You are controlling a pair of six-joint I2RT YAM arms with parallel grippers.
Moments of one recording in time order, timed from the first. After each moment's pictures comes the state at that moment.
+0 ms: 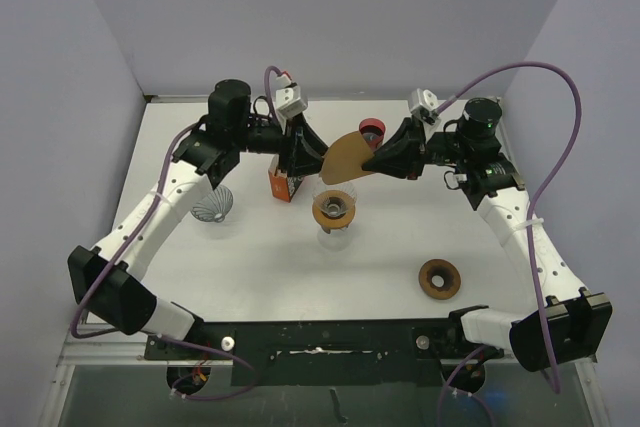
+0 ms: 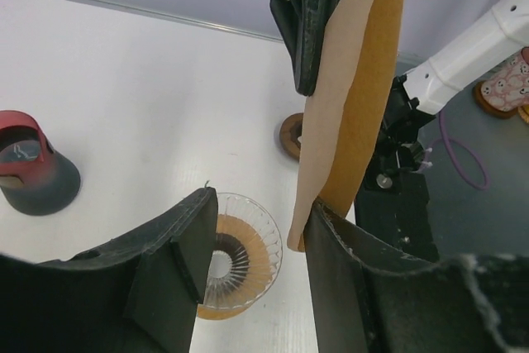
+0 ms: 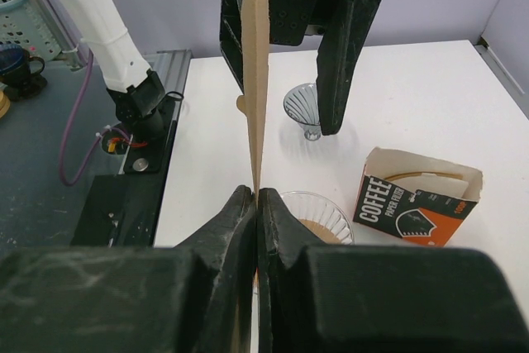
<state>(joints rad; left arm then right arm) -0.50 1.45 1.46 -0.29 1.01 0.03 0.23 1.22 1.19 -0.06 -1.34 -0.03</state>
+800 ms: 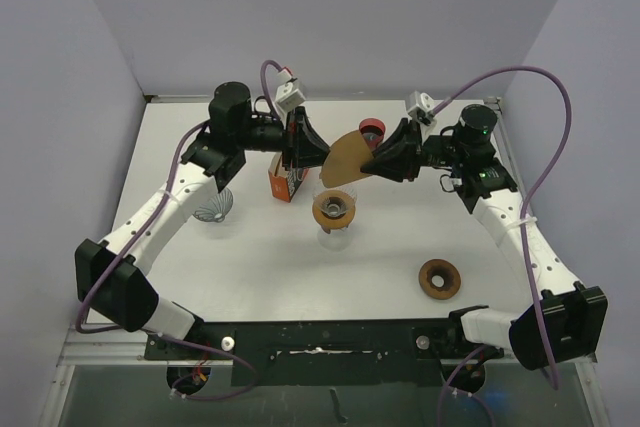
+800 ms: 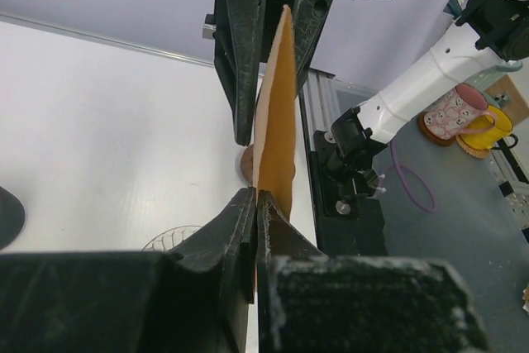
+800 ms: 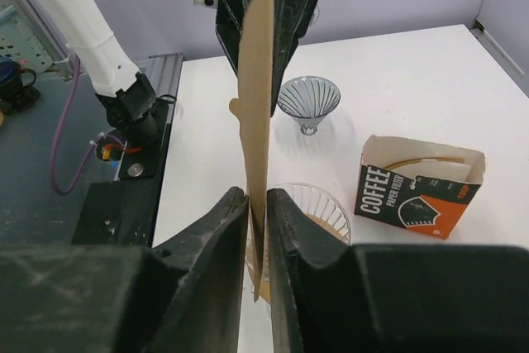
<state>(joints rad) -0.51 1.48 1.39 0.01 1.10 -0.26 0.22 1.23 1.12 0.06 -1.30 0.05</state>
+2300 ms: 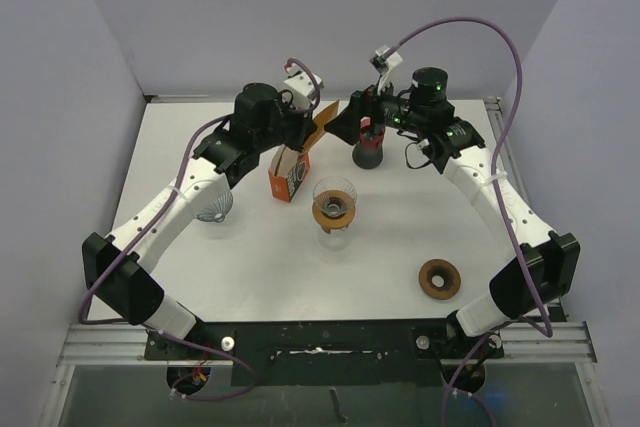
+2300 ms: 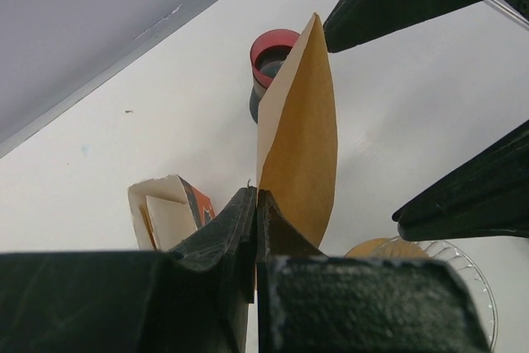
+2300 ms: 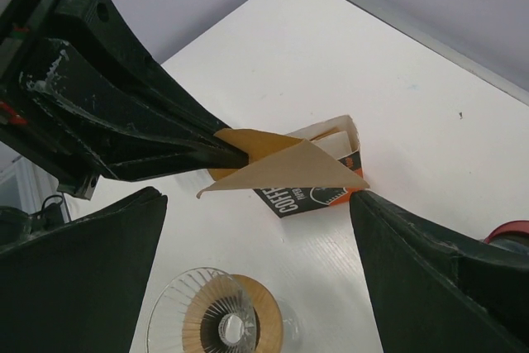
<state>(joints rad) -0.60 1.53 1.52 -0.32 0.13 0.03 0.39 1.52 1.52 -0.24 -0.64 0.14</state>
